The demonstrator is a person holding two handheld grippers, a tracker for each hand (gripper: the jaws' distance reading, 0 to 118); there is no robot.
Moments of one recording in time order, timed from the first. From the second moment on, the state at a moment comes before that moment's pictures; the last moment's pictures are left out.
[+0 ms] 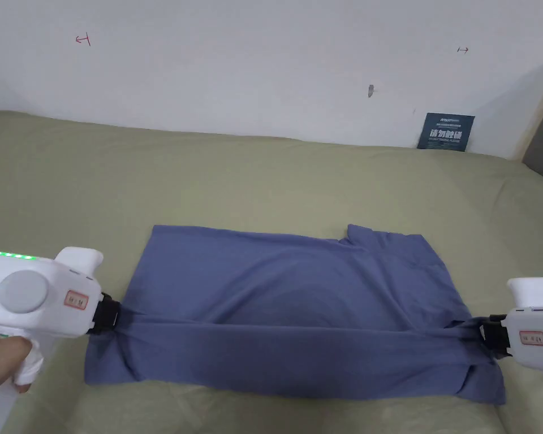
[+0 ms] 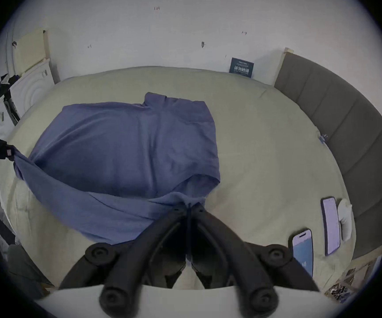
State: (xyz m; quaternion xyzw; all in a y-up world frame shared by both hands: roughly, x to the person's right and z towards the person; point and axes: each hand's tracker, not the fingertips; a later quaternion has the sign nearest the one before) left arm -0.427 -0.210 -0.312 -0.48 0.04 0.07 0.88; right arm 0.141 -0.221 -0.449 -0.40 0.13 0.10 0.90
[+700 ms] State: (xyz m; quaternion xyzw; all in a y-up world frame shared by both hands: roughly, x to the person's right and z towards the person) left arm -0.397 -0.214 -0.250 -0.30 0.14 0.06 0.94; right arm 0.126 -0.214 -0.380 -0.29 0.08 0.09 0.95
